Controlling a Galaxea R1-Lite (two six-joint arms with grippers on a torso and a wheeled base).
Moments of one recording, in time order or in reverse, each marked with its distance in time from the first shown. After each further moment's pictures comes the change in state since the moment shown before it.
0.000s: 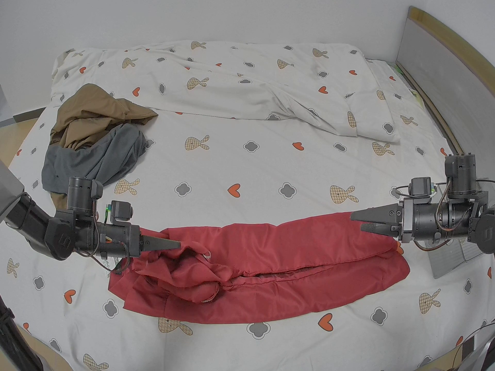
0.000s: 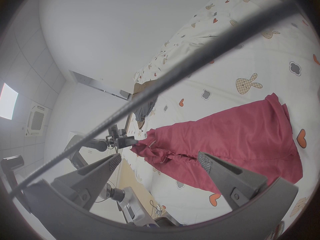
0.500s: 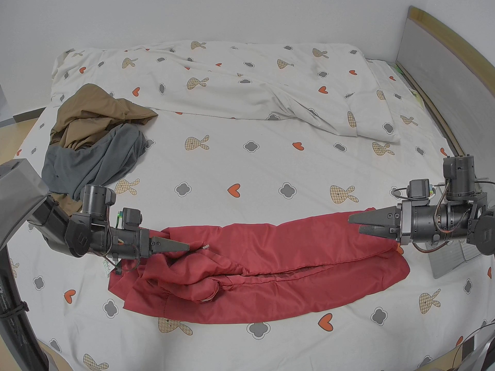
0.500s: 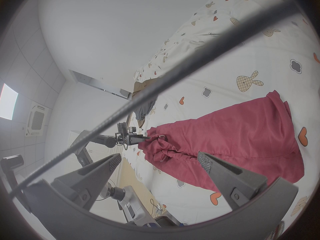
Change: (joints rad) left arm 0.019 0.170 -0.103 0.019 -0.001 -0.001; right arm 0.011 0.003 0.006 0.000 -0.001 0.000
